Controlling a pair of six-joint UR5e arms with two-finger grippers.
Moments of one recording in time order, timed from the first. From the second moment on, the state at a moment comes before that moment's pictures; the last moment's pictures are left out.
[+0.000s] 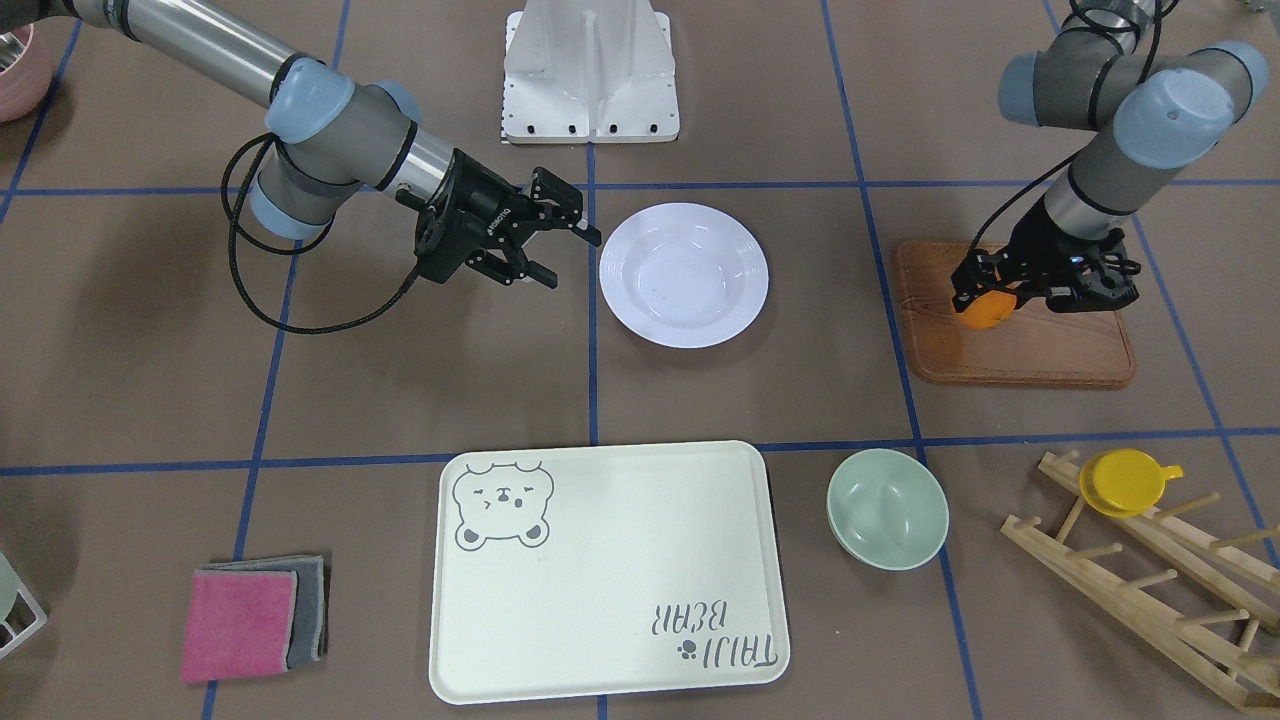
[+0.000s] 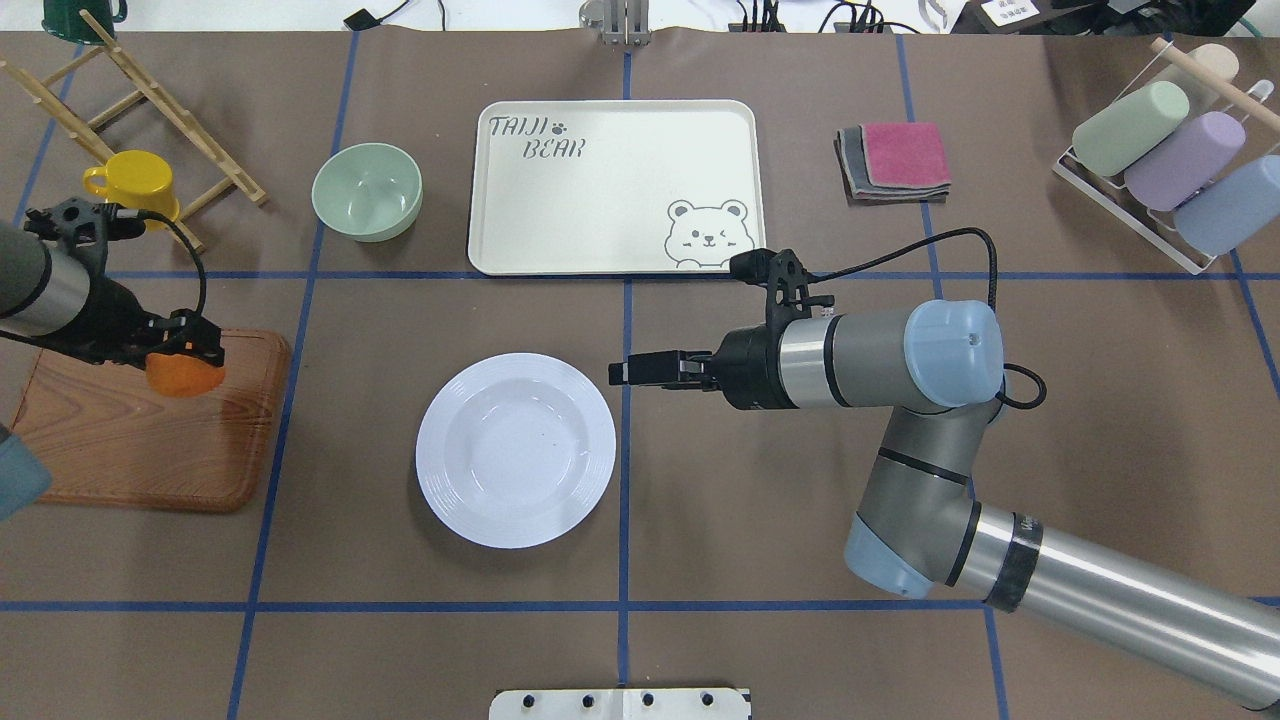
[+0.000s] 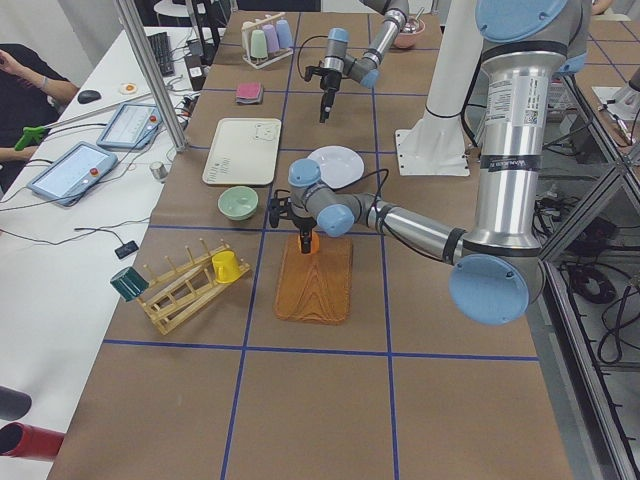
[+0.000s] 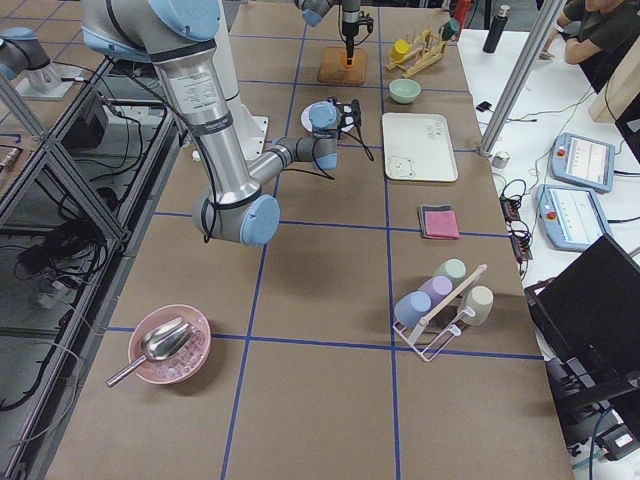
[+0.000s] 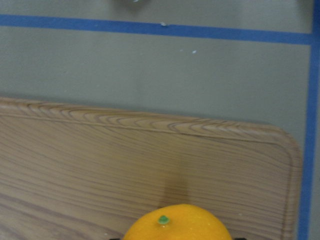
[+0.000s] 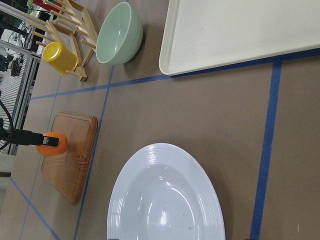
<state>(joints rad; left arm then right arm) -0.88 -1.66 -1.81 -1.93 -2.15 -1.01 0.51 -1.09 1.52 -0.33 1.89 1.41</state>
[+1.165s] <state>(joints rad) -0.58 -2.04 -1.83 -1.72 -2.06 -1.45 0.37 -1.06 1.41 -0.33 1.82 1.40</state>
